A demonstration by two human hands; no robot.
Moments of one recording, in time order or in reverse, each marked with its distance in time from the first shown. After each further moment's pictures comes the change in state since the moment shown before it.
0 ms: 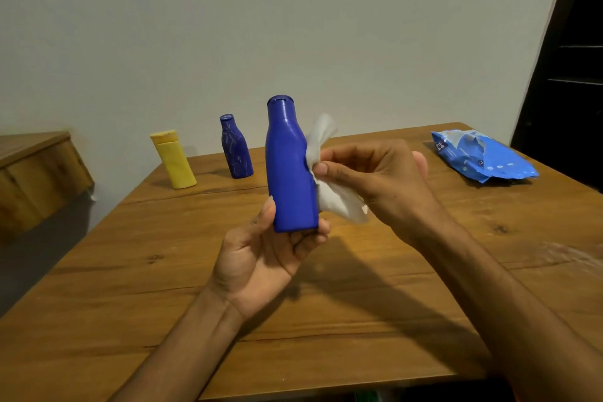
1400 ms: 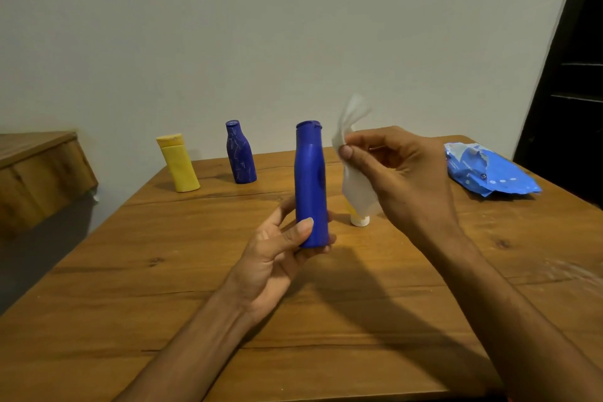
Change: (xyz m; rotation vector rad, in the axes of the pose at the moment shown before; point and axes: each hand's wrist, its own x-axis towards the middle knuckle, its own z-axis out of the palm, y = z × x) left_hand 0.005 -0.003 0.003 0.240 0.205 0.015; right_hand 0.006 -0.001 -0.005 -0.322 0.322 -0.194
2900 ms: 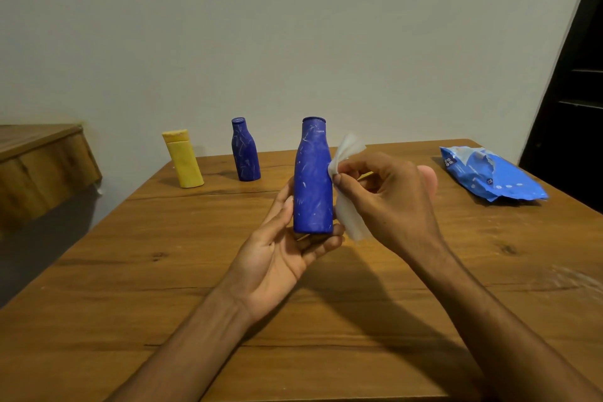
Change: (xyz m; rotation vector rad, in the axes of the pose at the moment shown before) left_hand 0.001 0.001 0.005 -0.144 -0.003 0.003; right_hand -0.011 0.012 0.018 -0.192 -0.114 0.046
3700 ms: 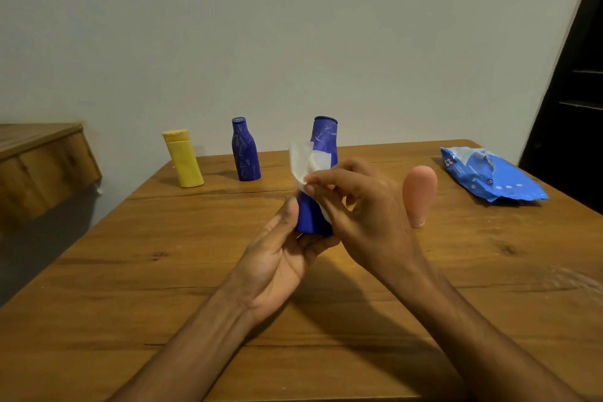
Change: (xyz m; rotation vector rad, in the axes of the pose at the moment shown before) left_hand 0.004 -0.007 -0.006 0.004 0.092 0.087; right_hand -0.016 -0.018 0.013 -0.062 -0.049 -0.209
